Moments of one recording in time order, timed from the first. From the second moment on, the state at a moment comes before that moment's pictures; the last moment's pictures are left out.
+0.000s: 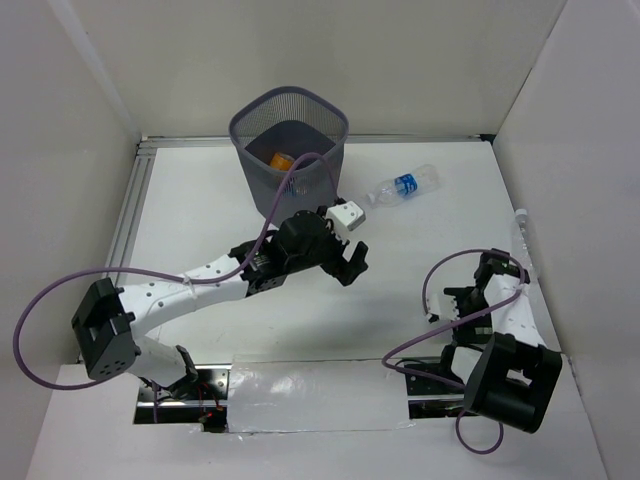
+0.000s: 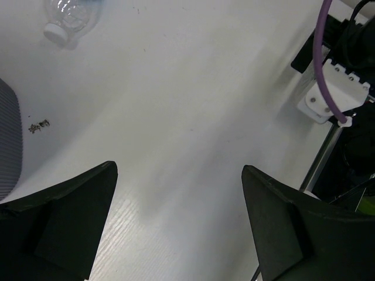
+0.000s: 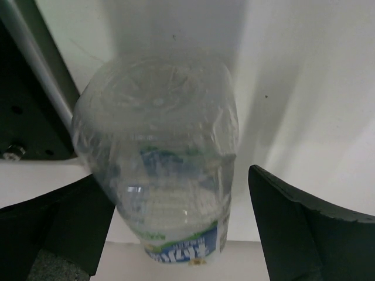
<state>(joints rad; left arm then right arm) -0.97 1.44 1.13 -0.11 0.00 -0.14 -0.39 1.07 0.59 -1.12 -0.01 -1.94</state>
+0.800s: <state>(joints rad) -0.99 1.27 0.94 -0.09 -0.05 -0.22 -0.30 1.26 1.12 -1.08 -0.57 -1.71</state>
